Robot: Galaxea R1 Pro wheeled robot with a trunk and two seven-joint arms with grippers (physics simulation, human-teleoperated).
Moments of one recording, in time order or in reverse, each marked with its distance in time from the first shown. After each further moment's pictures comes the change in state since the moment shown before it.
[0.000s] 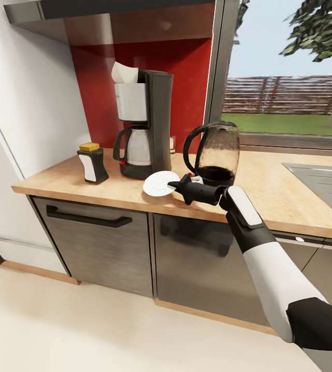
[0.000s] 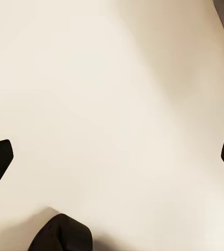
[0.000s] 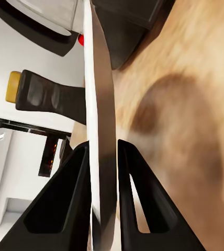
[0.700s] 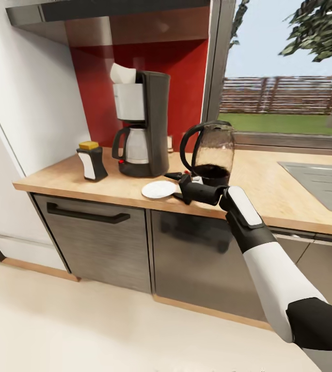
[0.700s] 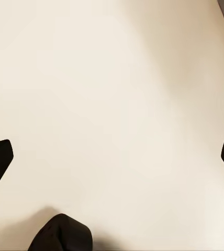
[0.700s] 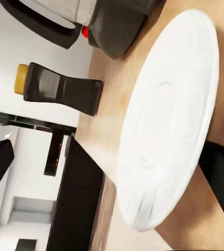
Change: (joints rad) left arm 0.000 0.000 -0.001 0.000 0.000 0.000 0.000; right arm 0.000 0.000 -0.001 0.008 -0.023 -0.001 0.002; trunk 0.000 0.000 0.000
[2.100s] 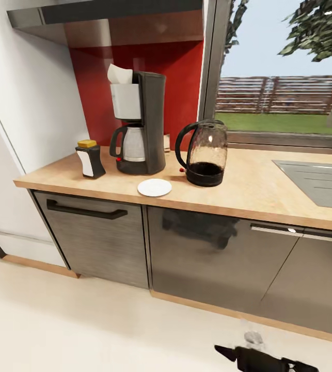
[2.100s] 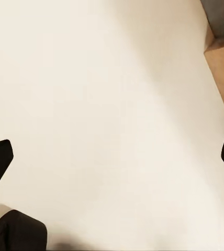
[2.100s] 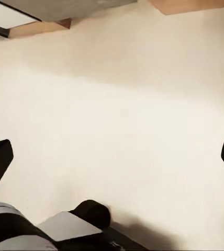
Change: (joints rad) left arm 0.000 -0.114 0.013 -0.004 0.000 -0.069 -0.004; right arm 0.857 -0.354 0.065 0.215 0.932 -0.386 1.027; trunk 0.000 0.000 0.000
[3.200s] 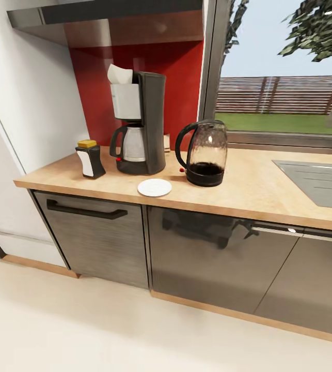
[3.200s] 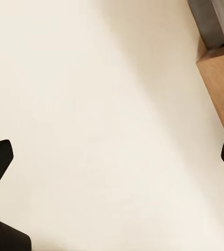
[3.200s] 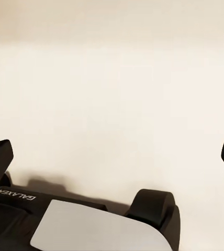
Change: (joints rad) left arm 0.000 -0.045 0.034 0.004 -0.001 -0.073 0.006; right arm 0.008 -0.082 -0.005 0.560 0.085 -0.428 0.077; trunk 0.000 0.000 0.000
